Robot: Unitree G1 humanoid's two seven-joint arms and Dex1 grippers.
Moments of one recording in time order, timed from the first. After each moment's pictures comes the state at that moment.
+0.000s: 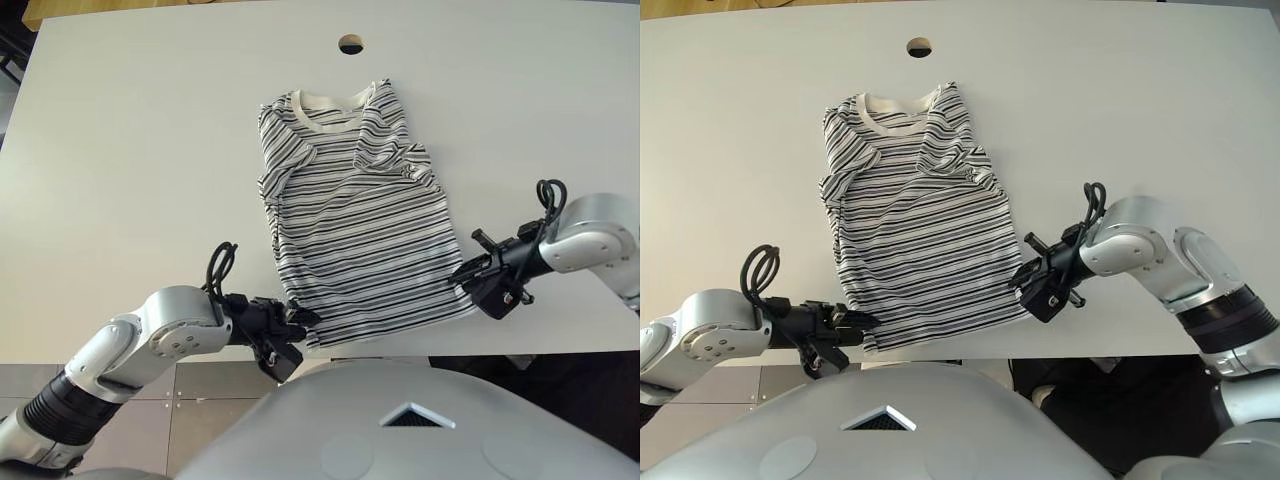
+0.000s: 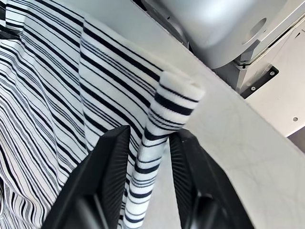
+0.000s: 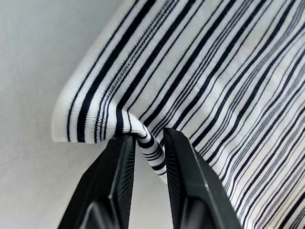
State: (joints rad) left arm 0.31 1.02 -0.42 -0.53 0.44 -0.42 -0.97; right arm -0.21 -1.01 0.55 -0.17 -0.27 -0.56 1.35
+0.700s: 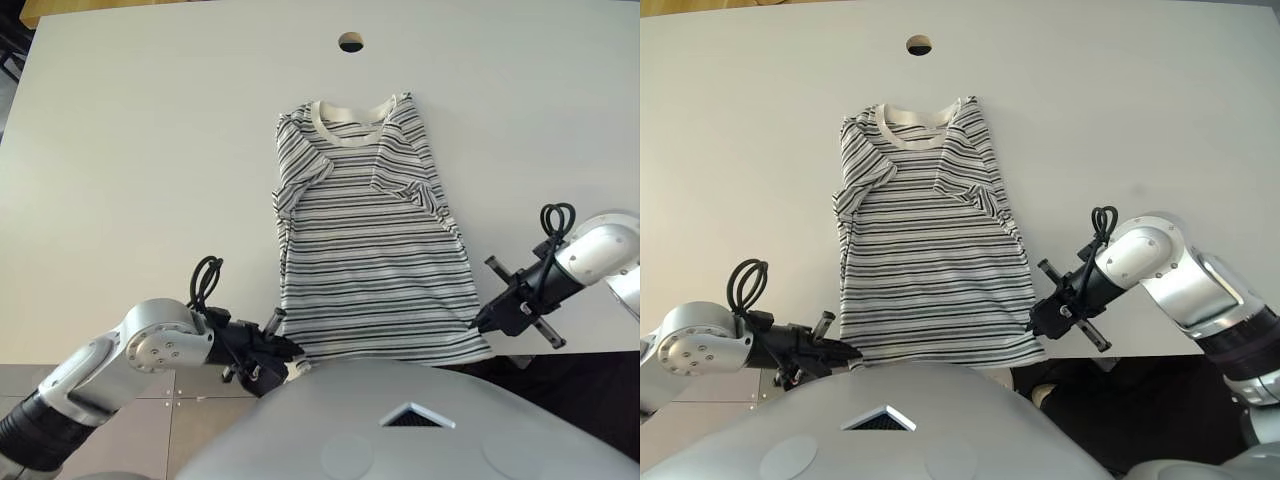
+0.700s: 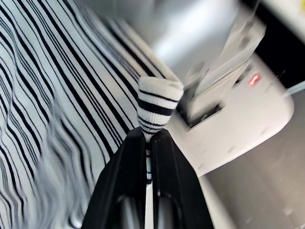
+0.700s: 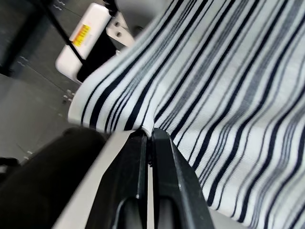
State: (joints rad) left arm 0.48 1.16 -0.35 -0.62 0.14 -0.29 -1.07; right arm -0.09 -1.15 0.53 -0.36 0.12 -0.06 1.60
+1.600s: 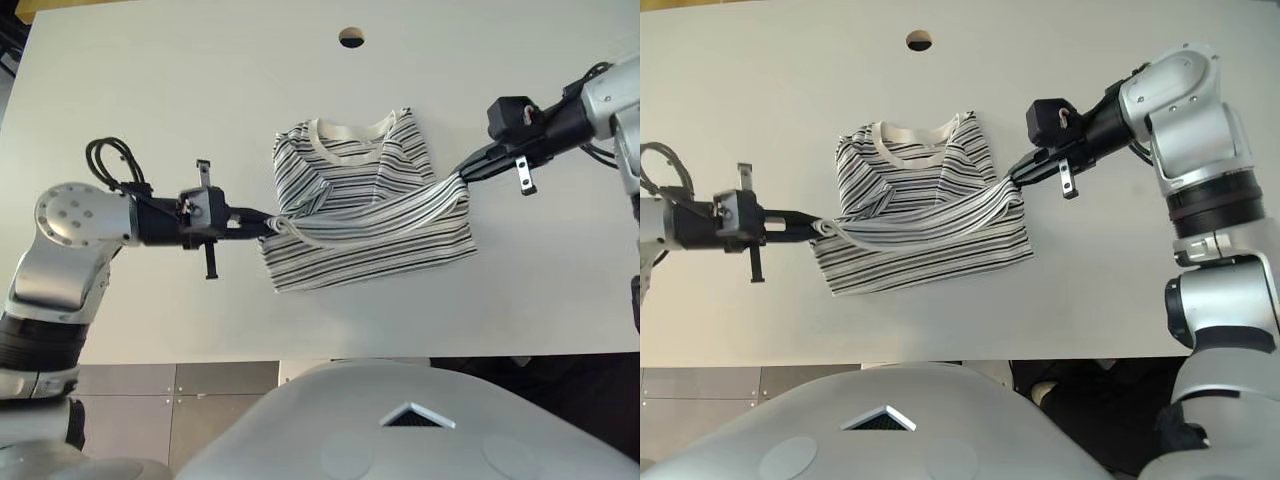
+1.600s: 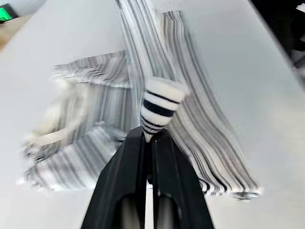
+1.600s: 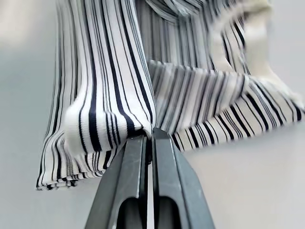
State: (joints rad) left arm -0.04 0.94 -0.11 -0.11 -0.42 0.01 -1.21; right arm -0.75 -0.72 0.45 0.48 0.09 0.17 1.56
